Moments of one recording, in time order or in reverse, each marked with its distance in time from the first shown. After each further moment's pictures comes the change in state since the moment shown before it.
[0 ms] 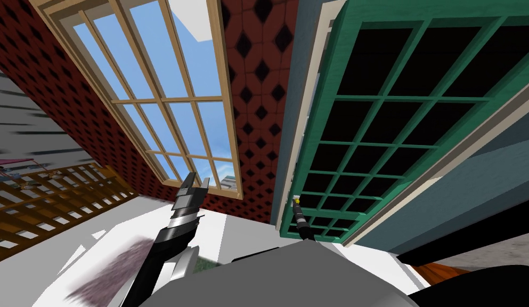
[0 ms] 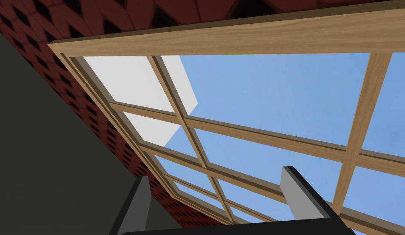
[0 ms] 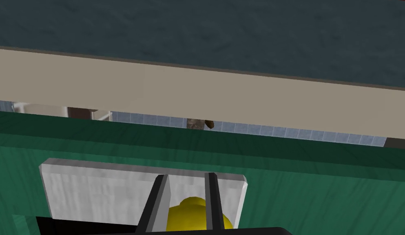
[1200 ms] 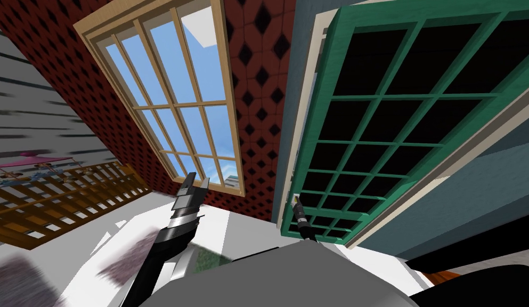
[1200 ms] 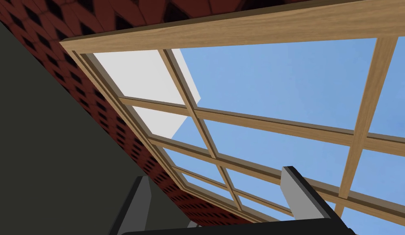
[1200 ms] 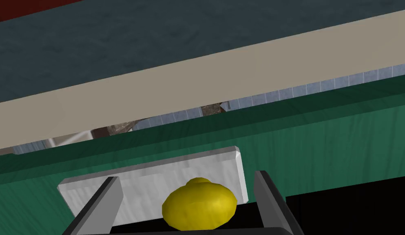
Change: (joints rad) arm 0.012 -0.015 0.027 -0.028 -0.071 0.003 -0.273
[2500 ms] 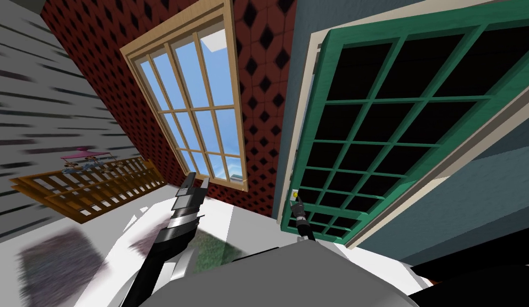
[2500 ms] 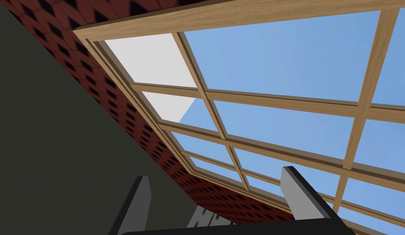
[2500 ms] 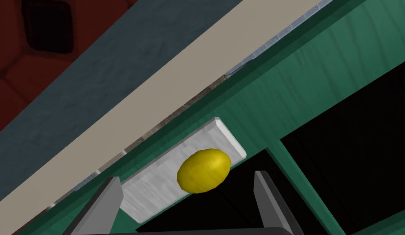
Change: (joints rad) arm -0.009 0.005 0.051 -0.020 -0.150 0.005 -0.333
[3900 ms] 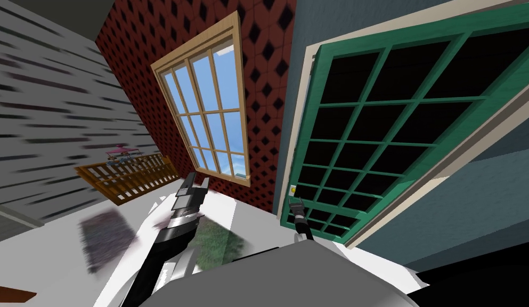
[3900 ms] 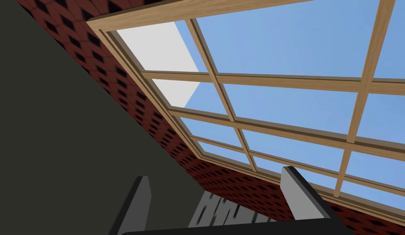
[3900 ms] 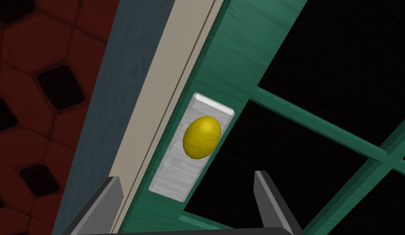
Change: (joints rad) arm -0.014 0.006 0.058 -0.016 -0.170 0.002 -0.344
